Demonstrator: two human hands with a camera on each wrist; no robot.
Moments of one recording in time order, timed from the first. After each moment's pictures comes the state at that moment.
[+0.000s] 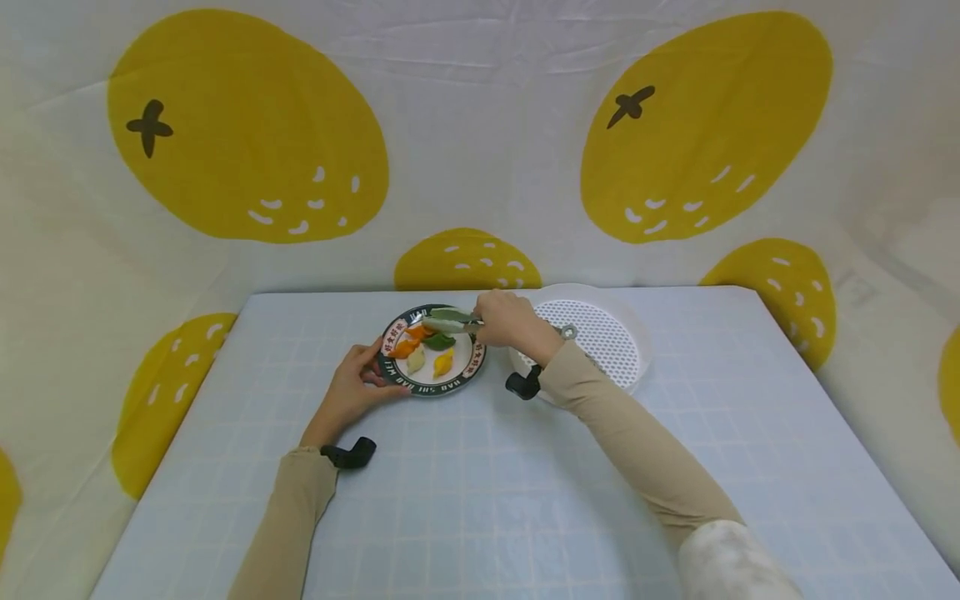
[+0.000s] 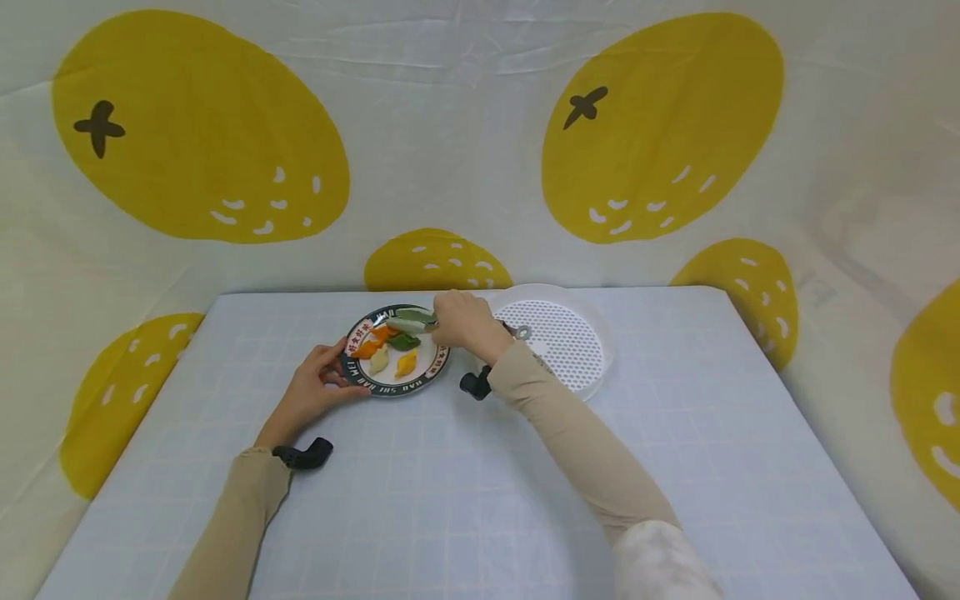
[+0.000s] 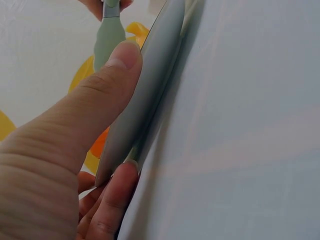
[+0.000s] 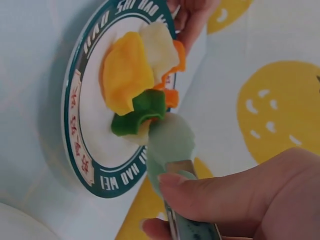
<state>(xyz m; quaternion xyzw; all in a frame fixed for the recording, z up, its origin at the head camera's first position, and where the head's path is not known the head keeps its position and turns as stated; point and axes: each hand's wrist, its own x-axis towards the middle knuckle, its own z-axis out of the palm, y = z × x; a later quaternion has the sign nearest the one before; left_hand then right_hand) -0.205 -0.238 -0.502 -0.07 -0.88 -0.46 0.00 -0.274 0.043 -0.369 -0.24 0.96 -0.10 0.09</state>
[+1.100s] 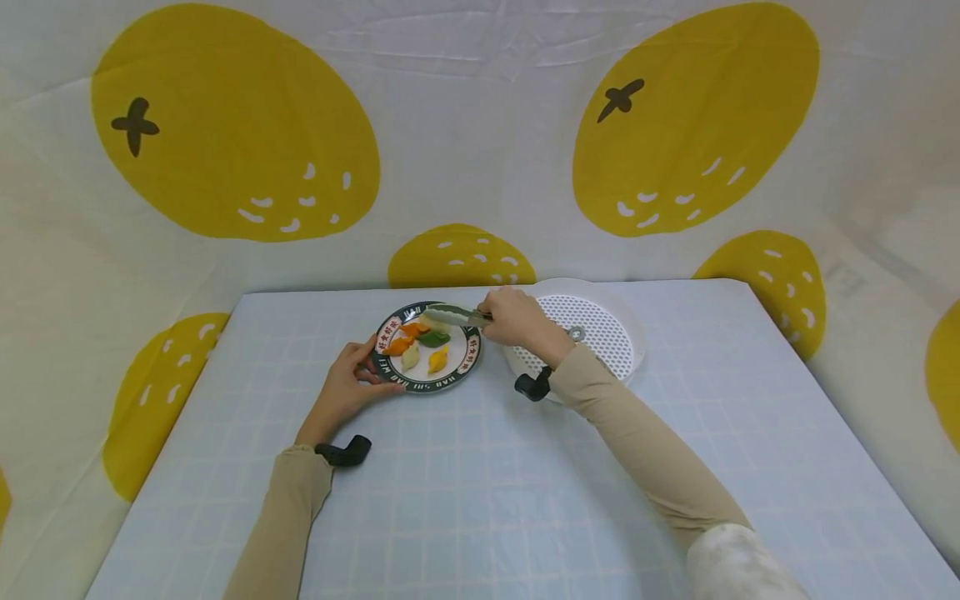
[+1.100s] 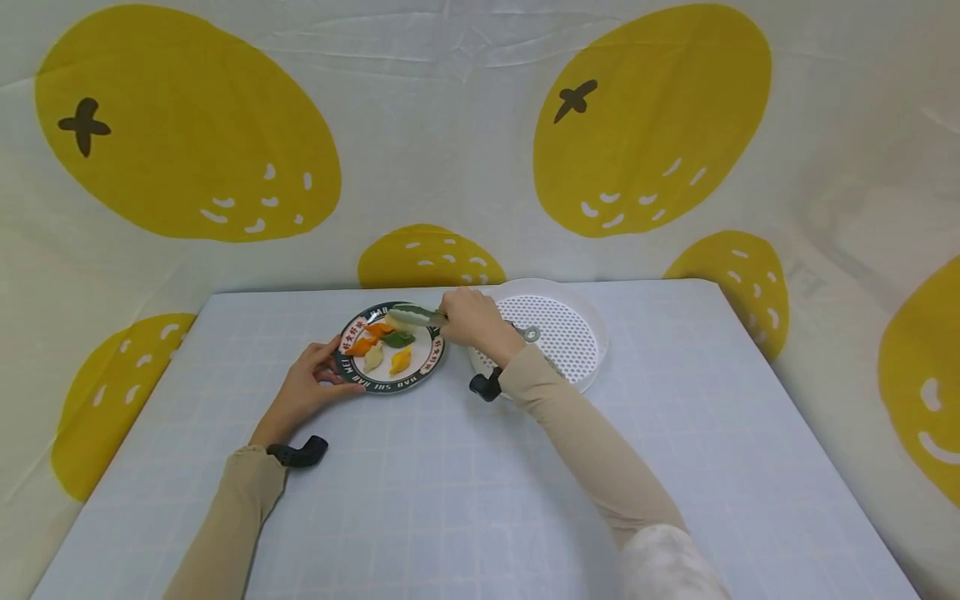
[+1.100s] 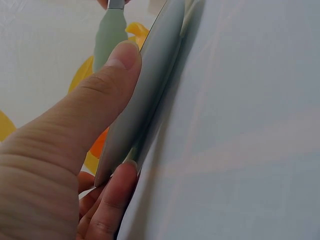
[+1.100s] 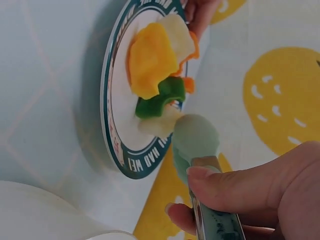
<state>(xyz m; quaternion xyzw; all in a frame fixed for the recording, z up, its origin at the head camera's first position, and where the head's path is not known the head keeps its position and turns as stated) -0.207 -0.239 -0.503 -0.06 -0.89 -0.46 -0.01 -0.269 0.064 -0.378 -0.27 0.95 -0.15 0.04</state>
